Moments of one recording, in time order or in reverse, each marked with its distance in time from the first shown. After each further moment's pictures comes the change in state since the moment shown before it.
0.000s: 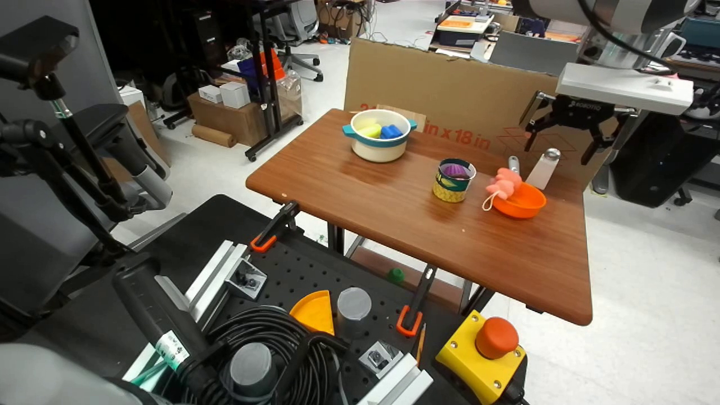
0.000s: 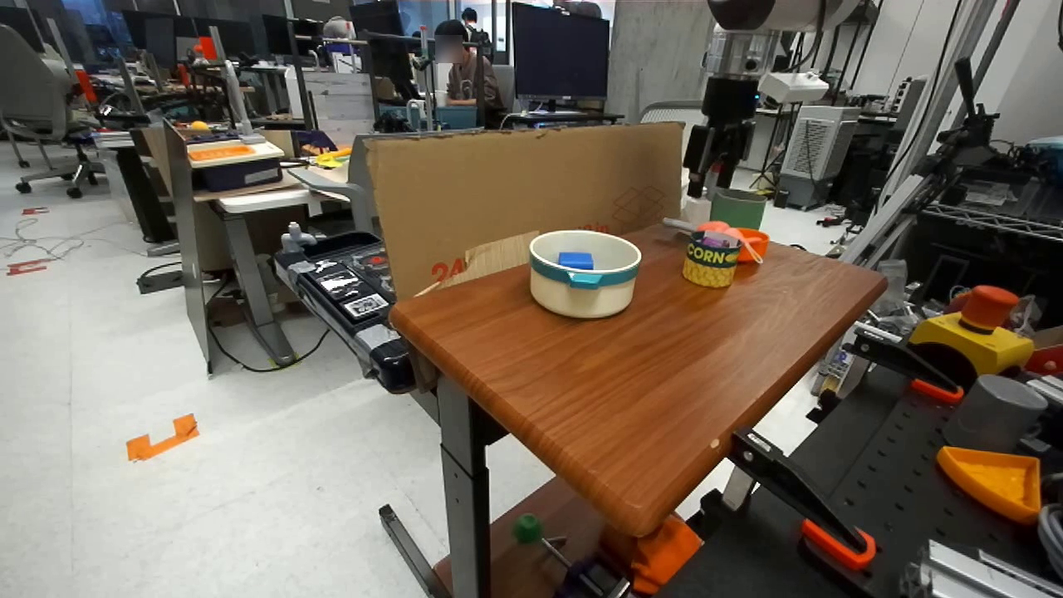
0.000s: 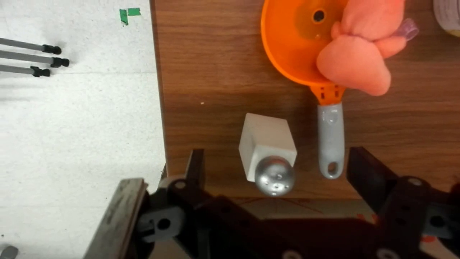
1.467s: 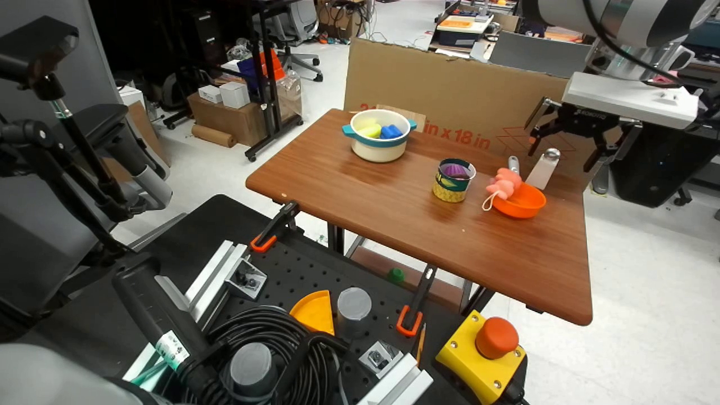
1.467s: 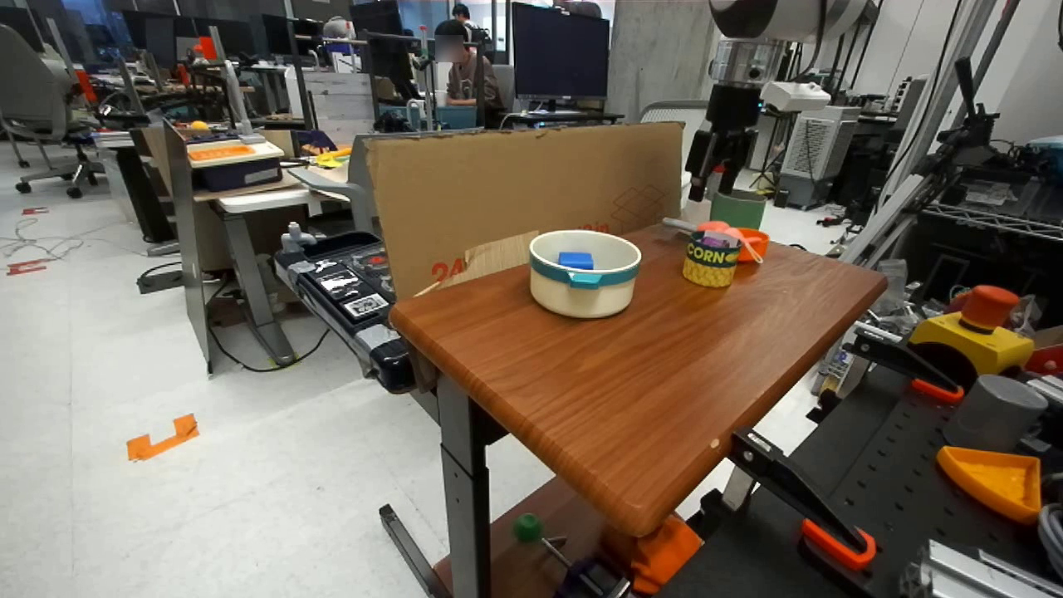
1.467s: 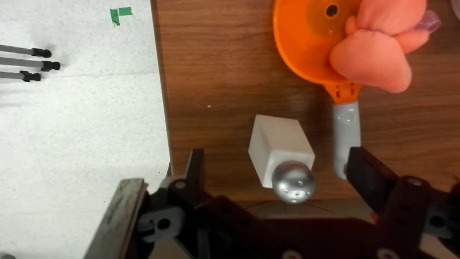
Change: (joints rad) arm -0.028 0.032 0.009 0.028 0.047 0.002 -0.025
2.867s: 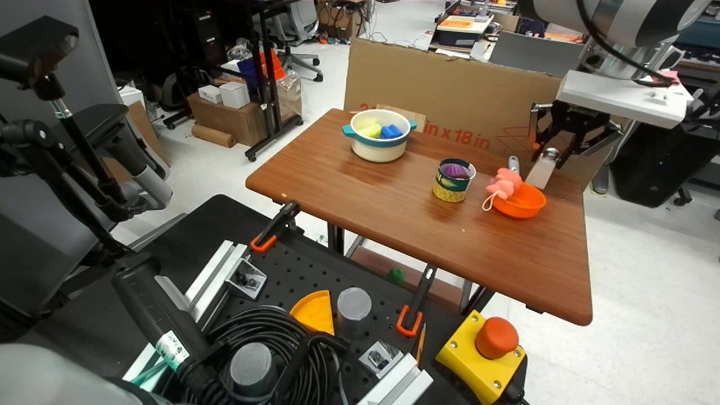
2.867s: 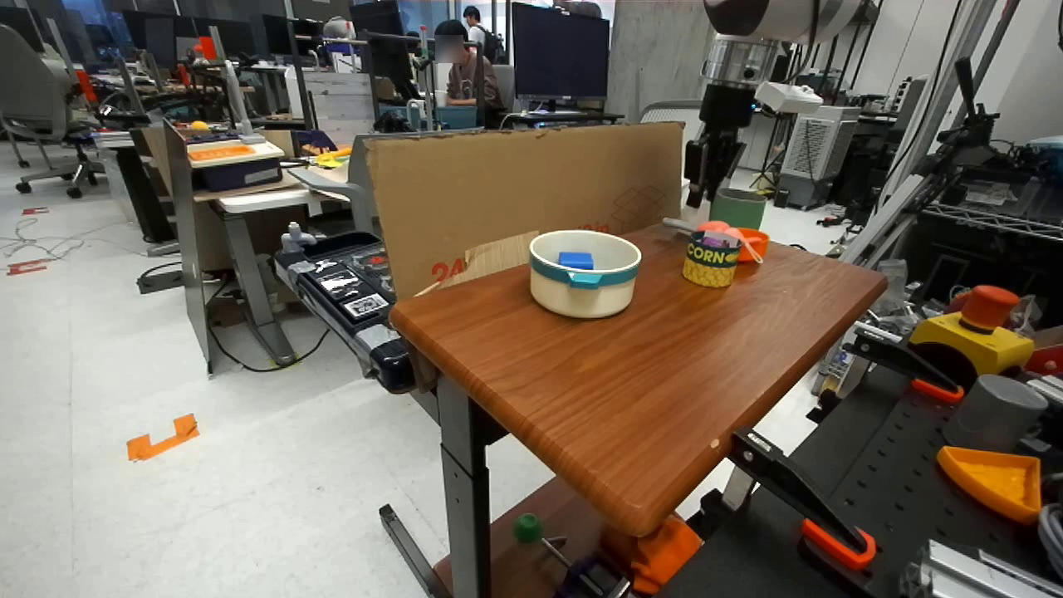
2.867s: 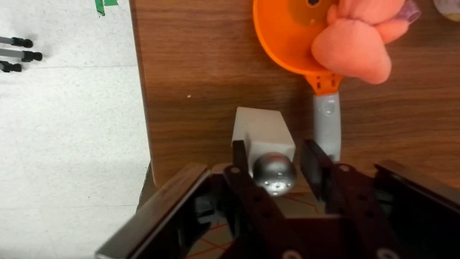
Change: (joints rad) arm -0.002 0.005 0.017 0.004 0.035 0.000 -0.038
